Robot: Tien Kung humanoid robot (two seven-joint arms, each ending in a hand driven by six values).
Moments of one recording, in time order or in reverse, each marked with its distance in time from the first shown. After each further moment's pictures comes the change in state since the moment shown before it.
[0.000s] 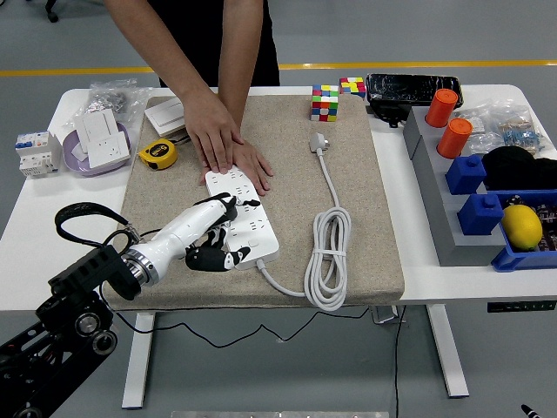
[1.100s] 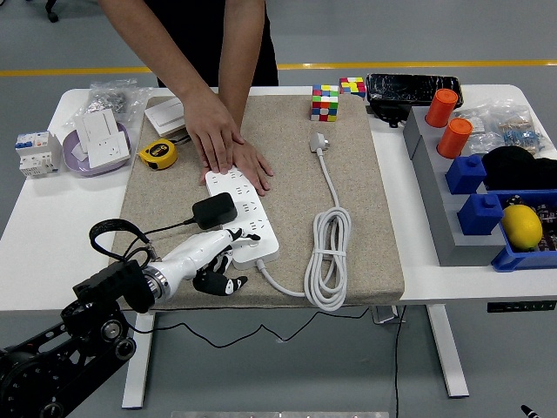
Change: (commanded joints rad) left arm -0.033 -0.006 0.079 0.155 0.024 0.013 -0.004; right arm -0.001 -0.002 -0.004 0.000 -0.002 0.001 0.000
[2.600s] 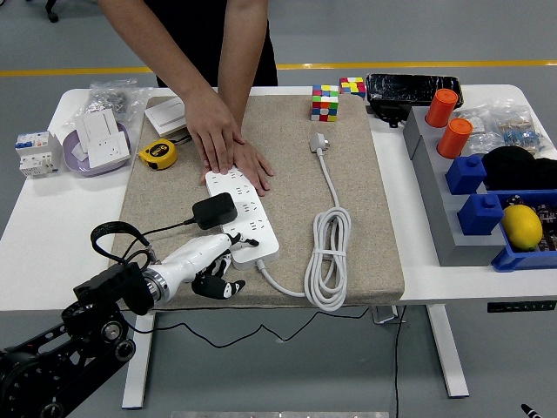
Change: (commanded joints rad) left arm 0.000 0.004 0.015 0.018 -0.003 -0.008 -0.002; right arm 0.002 0.000 0.002 0.000 -0.003 0.000 0.001
